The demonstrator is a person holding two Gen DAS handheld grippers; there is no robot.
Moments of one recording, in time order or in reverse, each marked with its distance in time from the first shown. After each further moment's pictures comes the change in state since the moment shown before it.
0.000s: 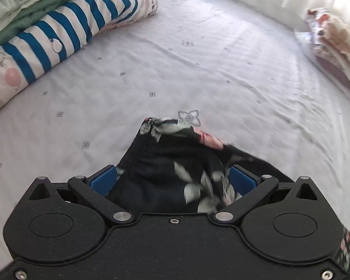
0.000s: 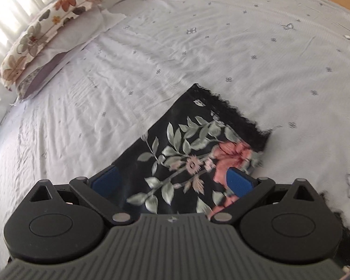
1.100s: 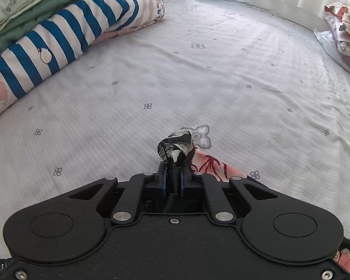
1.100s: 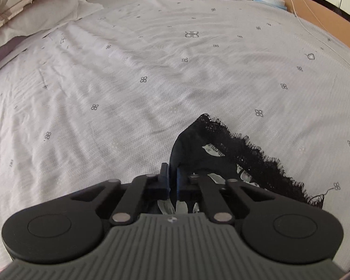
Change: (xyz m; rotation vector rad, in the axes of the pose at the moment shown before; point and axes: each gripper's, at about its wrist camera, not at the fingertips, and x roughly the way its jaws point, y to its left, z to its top) left arm 0.065 -0.031 -0.003 0.023 -0.114 0.120; right arm 0.133 0.047 0.034 -0.111 -0.085 -0.261
